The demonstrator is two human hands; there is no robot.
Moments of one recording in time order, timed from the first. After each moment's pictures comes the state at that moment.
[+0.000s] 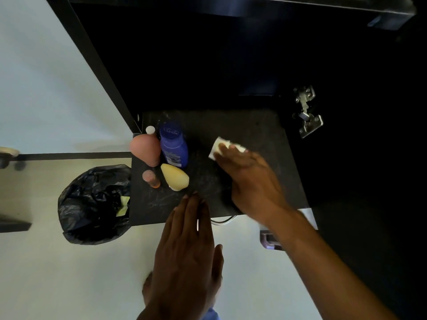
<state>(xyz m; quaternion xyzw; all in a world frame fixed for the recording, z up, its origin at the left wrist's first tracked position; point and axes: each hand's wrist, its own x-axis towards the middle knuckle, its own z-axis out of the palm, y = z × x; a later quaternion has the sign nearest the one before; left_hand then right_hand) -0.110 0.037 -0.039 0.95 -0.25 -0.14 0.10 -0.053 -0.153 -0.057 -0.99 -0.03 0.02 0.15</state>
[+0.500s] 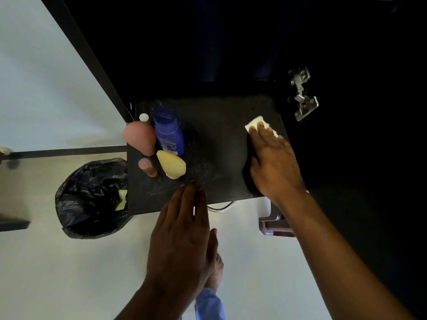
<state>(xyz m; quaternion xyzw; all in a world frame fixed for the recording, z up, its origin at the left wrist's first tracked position) -0.110 0.048 -0.044 0.95 -0.27 -0.14 0.10 -0.062 -0.181 -0.054 -0.98 0.15 0.06 0.09</state>
